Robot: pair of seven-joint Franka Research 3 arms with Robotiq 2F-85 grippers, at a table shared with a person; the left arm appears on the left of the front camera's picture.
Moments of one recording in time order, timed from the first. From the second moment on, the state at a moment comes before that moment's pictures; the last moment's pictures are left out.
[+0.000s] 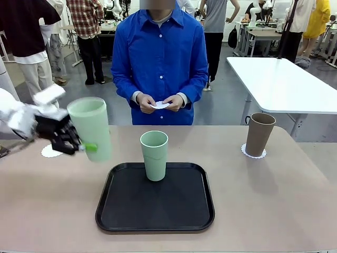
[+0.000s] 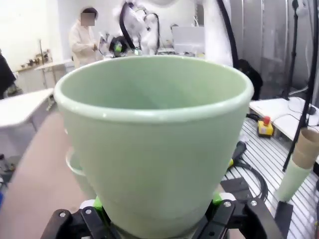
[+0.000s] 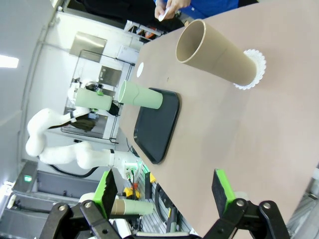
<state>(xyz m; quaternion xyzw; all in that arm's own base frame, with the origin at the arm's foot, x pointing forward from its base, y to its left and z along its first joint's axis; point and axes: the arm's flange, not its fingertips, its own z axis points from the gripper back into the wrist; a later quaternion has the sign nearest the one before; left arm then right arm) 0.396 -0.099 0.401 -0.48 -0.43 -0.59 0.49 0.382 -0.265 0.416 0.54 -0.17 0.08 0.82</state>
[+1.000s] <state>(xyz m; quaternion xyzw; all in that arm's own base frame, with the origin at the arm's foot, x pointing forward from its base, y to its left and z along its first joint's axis) 0.421 -0.023 0.446 -0.43 -0.47 -0.56 0.53 0.381 -0.265 0.416 0.54 -0.17 0.08 0.82</state>
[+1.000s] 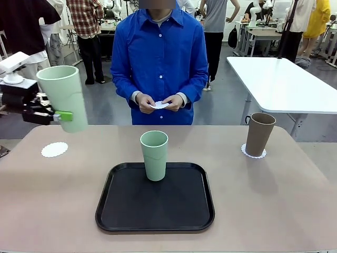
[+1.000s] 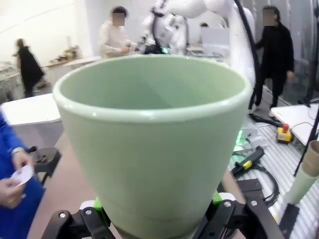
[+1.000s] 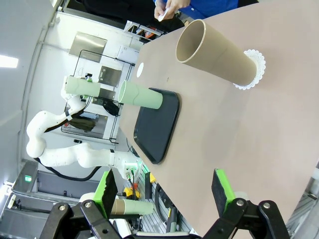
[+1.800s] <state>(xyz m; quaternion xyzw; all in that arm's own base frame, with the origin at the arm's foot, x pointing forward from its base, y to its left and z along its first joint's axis) 0.485 0.156 0.426 -0.36 -0.54 -0.44 0.62 0.382 -0.265 0.416 0.54 -0.17 0.08 0.82</state>
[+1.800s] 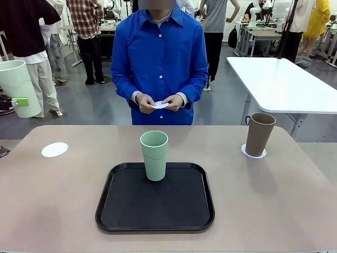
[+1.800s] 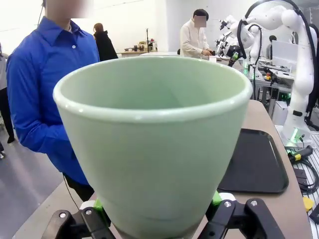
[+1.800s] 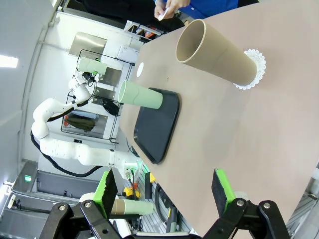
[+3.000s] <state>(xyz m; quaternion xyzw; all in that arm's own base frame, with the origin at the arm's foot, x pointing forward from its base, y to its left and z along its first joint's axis) 0.567 0.163 0.338 -0.38 -0.49 -0.45 0.64 0.382 -0.264 0.417 0.54 -0.17 0.08 0.82</state>
